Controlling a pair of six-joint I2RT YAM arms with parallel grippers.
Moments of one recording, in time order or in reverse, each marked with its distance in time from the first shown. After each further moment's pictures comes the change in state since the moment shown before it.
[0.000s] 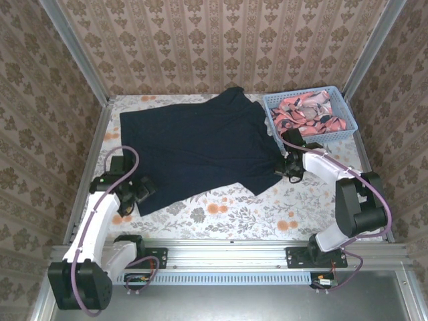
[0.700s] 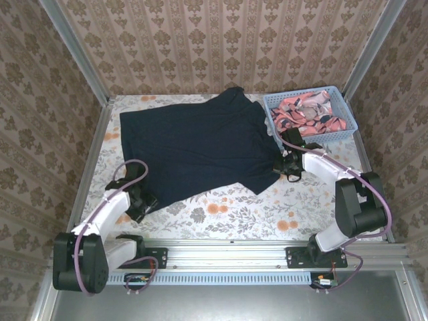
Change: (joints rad) left arm -0.078 0.173 -0.153 0.196 -0.038 -0.233; right arm 0.009 -0.009 -0.002 0.046 -0.026 0.011
